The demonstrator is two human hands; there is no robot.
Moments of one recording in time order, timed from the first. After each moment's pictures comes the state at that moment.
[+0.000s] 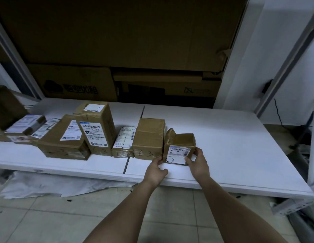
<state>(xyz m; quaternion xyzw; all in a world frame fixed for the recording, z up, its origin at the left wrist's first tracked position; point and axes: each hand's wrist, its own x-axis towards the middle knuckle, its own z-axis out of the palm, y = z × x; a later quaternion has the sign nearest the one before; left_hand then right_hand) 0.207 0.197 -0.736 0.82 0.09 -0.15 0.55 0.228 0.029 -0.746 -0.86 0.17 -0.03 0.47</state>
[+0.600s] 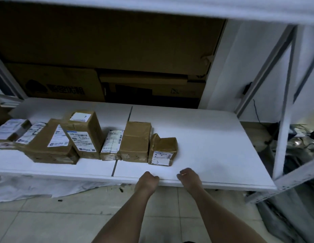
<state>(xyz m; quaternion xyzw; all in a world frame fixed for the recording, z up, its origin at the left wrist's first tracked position) 0.189 0.171 -0.706 0.86 0.16 -0.26 0.40 0.182 0.004 -0.711 -0.87 0.25 0.15 0.38</state>
